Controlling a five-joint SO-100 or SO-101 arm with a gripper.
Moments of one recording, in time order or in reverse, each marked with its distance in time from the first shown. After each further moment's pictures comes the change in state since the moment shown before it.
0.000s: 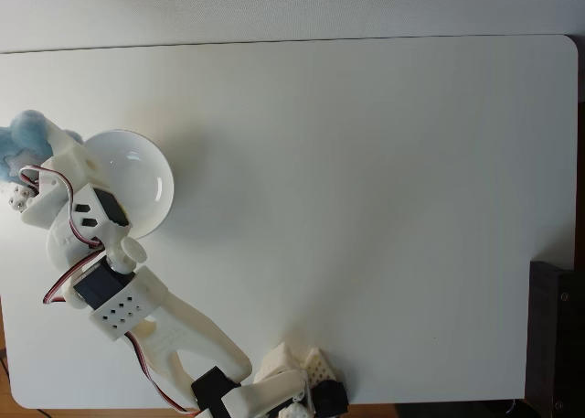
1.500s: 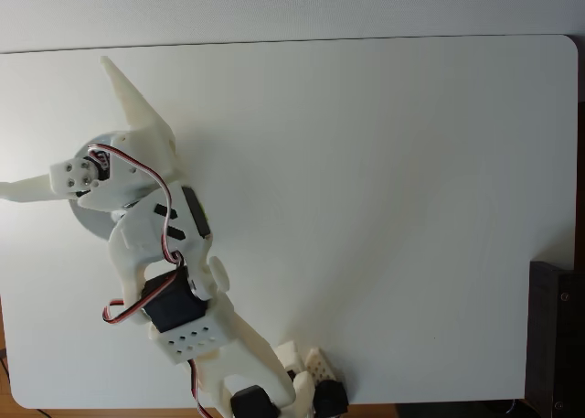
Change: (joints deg) arm 17.7 16.1 0.1 0.0 0.0
